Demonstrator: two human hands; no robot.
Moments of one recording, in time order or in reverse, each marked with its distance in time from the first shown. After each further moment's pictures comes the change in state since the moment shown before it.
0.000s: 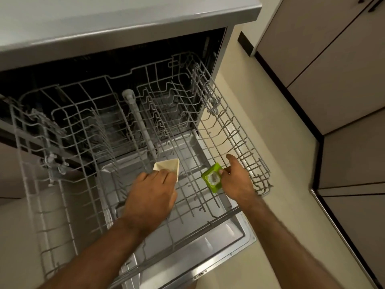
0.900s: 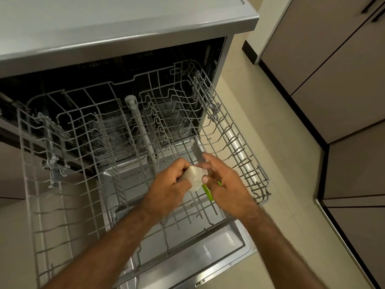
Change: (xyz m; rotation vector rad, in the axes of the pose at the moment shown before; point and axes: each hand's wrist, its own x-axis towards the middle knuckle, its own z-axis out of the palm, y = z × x) left_hand 0.042 0.026 -0.012 -1.098 -0.343 -0.543; right_hand -0.028 -0.014 -0.012 0.133 -0.208 -0.541
